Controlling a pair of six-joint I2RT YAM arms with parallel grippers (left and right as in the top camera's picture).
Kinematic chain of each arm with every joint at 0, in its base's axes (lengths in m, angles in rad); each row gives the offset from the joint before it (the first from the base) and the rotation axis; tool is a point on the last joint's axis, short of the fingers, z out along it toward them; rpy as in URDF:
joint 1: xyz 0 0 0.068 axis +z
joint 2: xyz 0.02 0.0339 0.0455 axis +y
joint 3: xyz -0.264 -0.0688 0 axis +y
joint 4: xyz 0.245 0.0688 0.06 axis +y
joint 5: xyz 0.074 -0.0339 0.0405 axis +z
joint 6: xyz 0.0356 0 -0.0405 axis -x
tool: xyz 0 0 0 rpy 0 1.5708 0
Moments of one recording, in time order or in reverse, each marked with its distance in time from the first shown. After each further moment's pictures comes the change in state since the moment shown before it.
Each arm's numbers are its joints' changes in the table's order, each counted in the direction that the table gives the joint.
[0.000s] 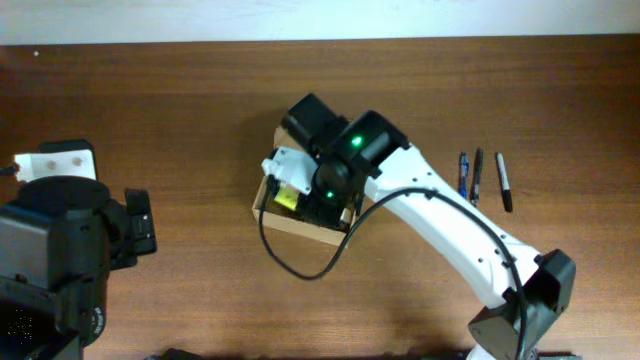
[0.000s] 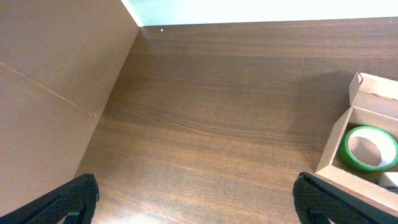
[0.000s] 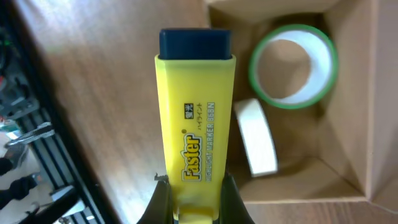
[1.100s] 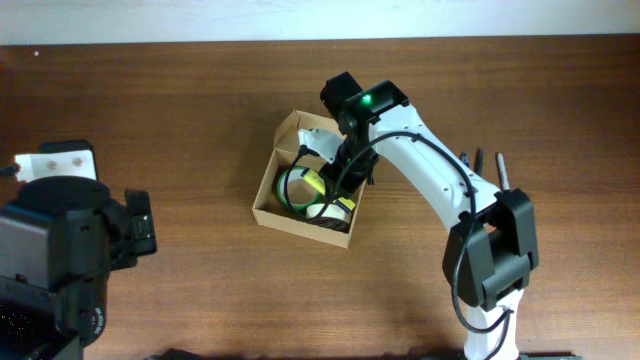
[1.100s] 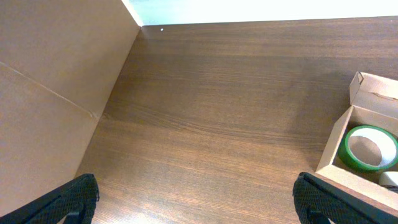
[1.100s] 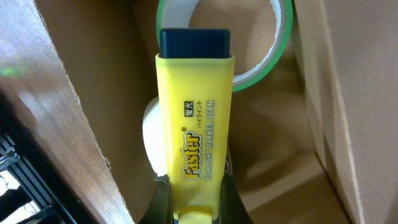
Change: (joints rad) left arm 0.000 0.000 0.000 0.002 0.000 0.000; right arm -0.207 0.236 0.000 -0.036 0.119 0.021
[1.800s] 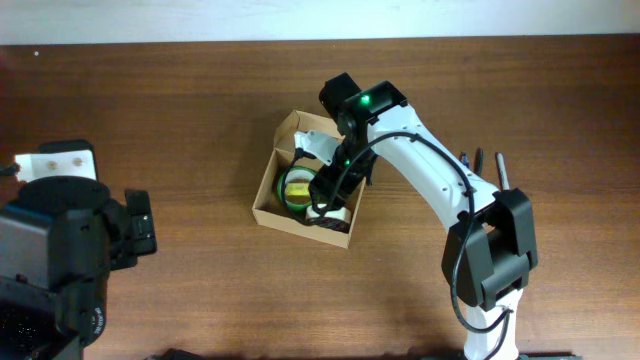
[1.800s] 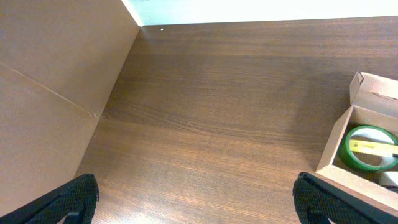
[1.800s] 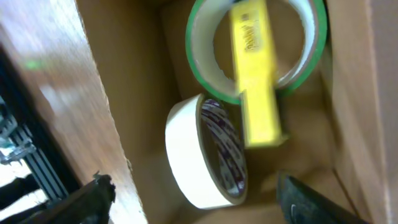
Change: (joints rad) left arm 0.000 0.000 0.000 0.000 0.000 0.000; right arm 0.004 0.002 0.000 0.005 0.059 0.049
